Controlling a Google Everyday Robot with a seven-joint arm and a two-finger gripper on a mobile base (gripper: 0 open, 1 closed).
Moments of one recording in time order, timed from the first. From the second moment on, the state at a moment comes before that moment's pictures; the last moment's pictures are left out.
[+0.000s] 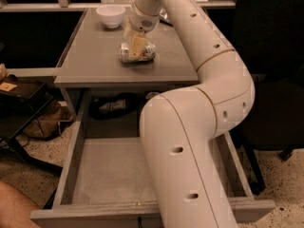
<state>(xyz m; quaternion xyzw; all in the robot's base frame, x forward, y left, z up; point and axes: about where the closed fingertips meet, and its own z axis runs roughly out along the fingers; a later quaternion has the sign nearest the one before) 0.777 0.059 0.874 -0.77 0.59 0.05 0.23</state>
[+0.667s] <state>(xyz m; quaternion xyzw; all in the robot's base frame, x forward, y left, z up) 0.771 0.054 0.922 -0.75 0.61 0.00 0.28</state>
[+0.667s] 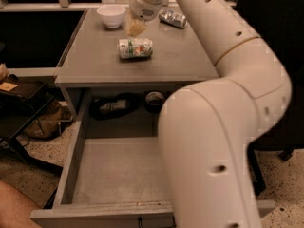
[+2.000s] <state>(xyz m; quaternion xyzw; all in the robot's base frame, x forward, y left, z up) 0.722 0.066 1.021 -0.70 0.60 -0.03 0.39</state>
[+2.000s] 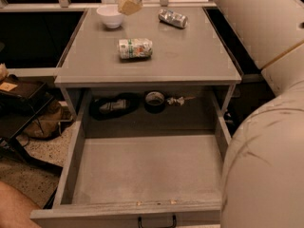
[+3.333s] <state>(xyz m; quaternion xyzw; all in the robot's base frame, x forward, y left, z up) 0.741 0.047 0.987 -0.69 0.63 -0.01 0.37</state>
